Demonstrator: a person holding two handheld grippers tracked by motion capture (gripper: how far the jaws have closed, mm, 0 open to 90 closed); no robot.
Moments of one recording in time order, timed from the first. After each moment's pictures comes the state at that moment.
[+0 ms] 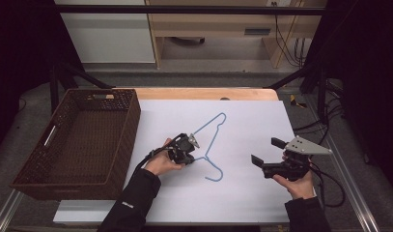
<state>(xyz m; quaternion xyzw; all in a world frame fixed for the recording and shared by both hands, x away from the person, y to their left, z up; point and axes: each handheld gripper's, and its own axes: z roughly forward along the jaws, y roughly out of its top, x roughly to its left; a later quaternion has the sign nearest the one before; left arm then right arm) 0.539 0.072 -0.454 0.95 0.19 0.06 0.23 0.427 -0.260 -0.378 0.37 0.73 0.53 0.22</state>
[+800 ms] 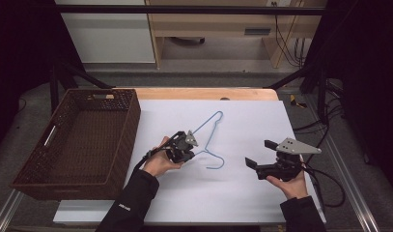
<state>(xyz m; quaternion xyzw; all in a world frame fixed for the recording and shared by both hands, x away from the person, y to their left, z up) 0.526 0.079 -0.428 0.94 0.19 0.11 0.27 0.433 -0.246 -0.390 0.36 0.75 0.51 0.21</state>
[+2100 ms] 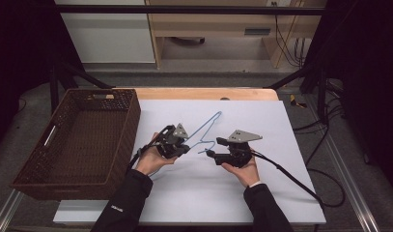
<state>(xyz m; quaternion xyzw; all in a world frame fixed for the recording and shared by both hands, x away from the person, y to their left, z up) 0.526 0.101 -0.409 0.92 0.22 0.12 0.31 0.495 -0.144 -0.433 0.33 0.78 0.51 0.16</state>
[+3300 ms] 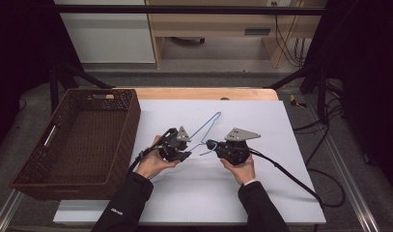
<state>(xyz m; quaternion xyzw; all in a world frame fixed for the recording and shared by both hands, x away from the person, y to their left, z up) 0.520 0.092 -0.420 0.92 0.22 0.14 0.28 0.497 -0.138 -0.428 0.32 0.77 0.53 0.15</state>
